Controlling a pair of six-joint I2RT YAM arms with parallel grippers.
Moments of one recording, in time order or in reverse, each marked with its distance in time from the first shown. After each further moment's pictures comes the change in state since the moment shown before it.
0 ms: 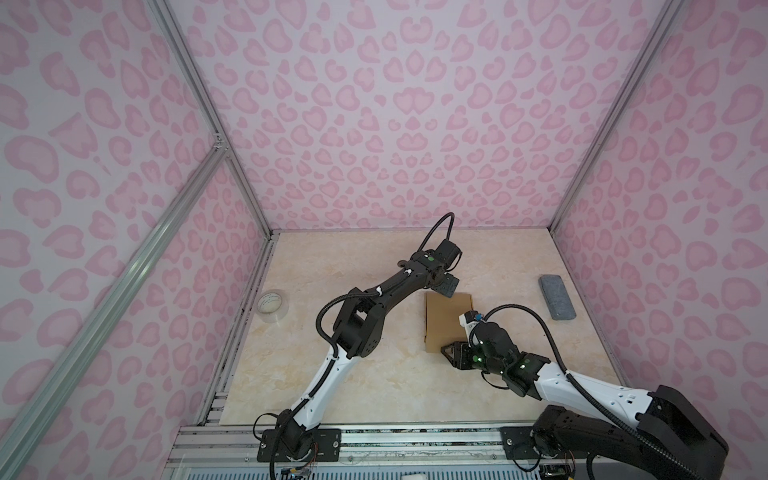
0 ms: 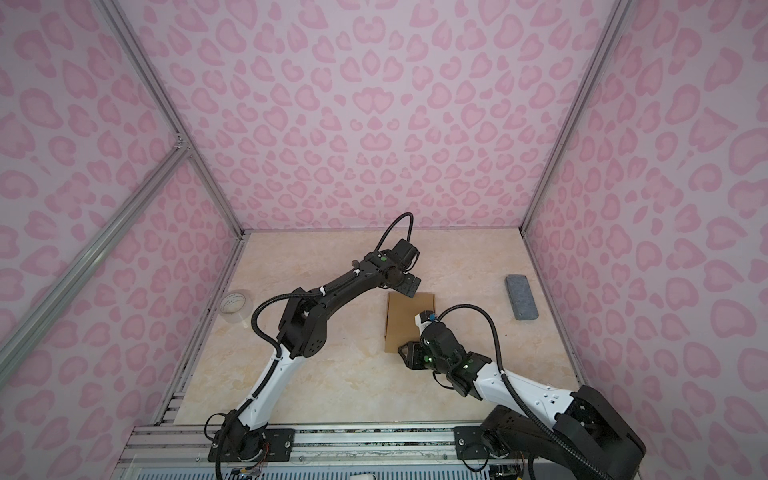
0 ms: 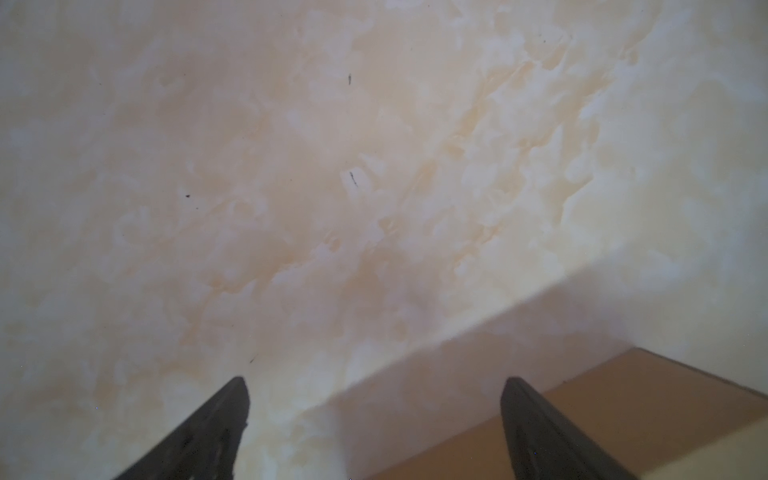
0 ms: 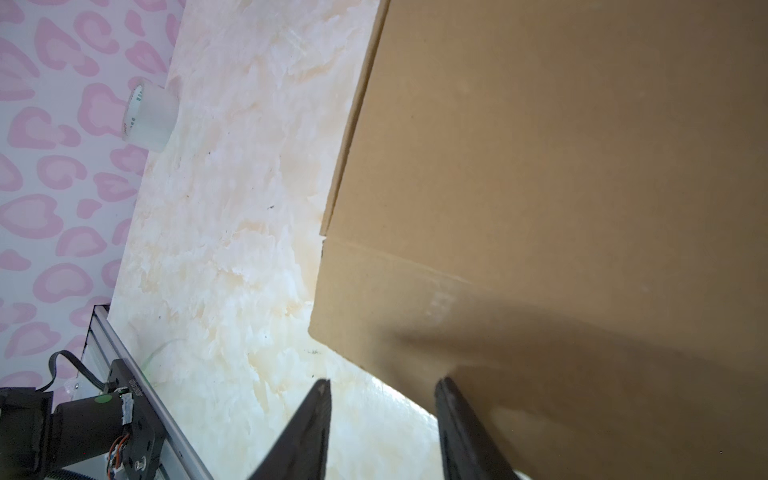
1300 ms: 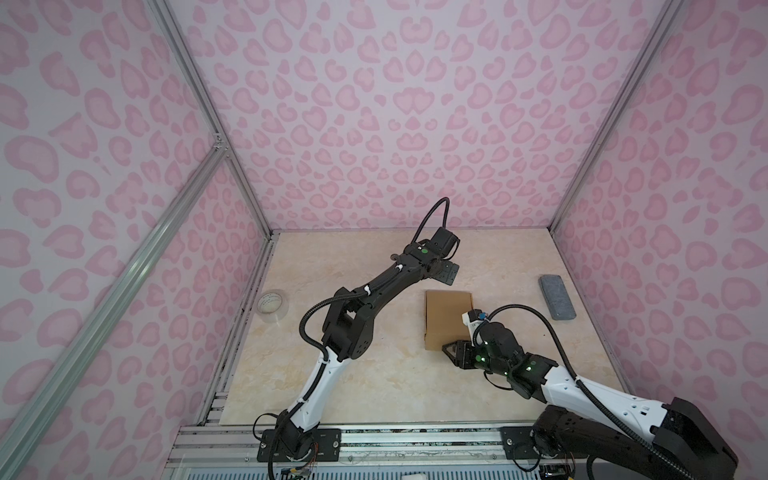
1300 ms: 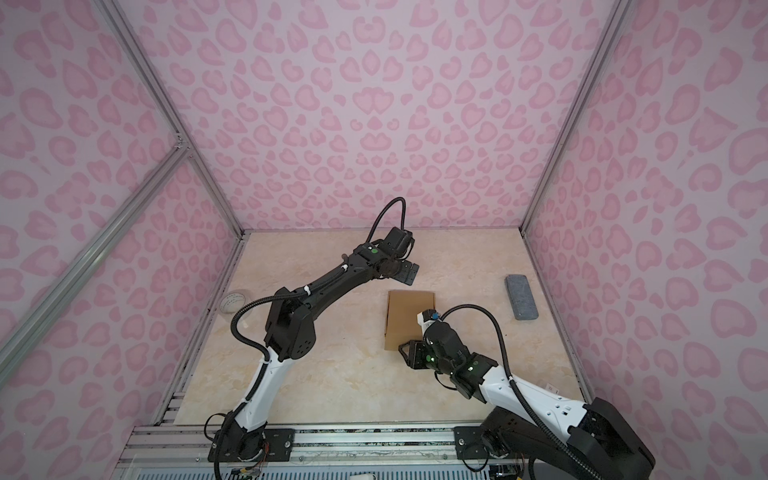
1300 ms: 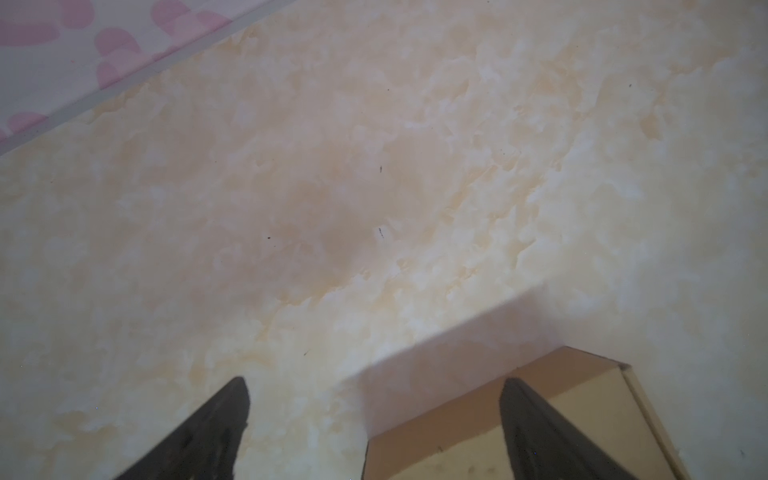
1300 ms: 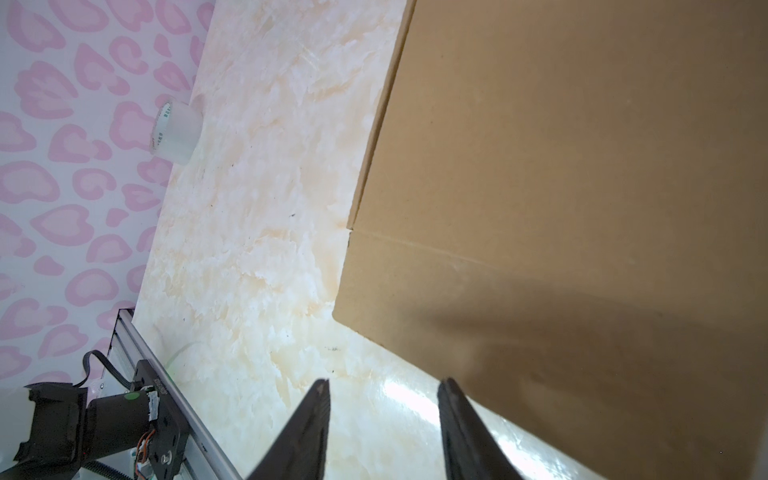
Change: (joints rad) left arm 0.007 -0.113 -0.026 0.047 -0.028 -0.006; right arm 0.006 -0.077 0.007 -0.045 0.000 0.020
